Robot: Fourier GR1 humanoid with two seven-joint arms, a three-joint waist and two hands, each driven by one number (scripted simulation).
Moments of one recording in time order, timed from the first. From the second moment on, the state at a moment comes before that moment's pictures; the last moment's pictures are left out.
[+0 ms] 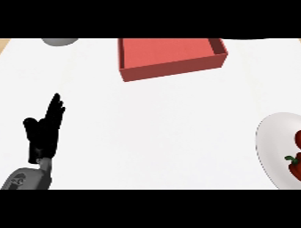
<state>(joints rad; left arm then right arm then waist) -0.11 0.29 -0.13 -1.29 0.19 0.33 0.00 -0.05 -0.90 0.07 -1.75 0.18 -0.07 1.15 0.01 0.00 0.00</state>
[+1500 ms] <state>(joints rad) -0.10 0.25 -0.07 -1.30 0.13 0.29 0.00 -0.17 -0.69 0.03 -1.43 0.37 0.05 1.09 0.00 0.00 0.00</state>
